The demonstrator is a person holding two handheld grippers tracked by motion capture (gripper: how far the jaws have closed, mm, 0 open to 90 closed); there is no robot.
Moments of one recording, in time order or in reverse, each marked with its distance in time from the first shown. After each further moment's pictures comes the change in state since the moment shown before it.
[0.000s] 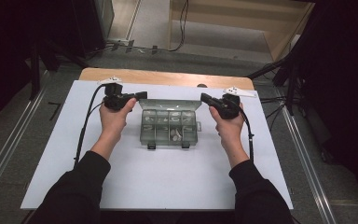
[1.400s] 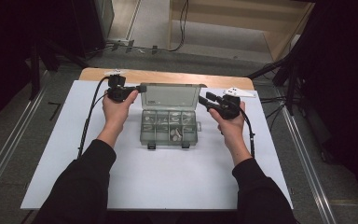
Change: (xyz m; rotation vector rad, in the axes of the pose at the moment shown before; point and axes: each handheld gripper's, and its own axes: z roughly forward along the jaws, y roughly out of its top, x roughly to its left) left arm 0.025 0.019 0.024 0.026 0.100 -0.024; right arm -0.012 -0.004 0.002 0.005 -0.004 -0.077
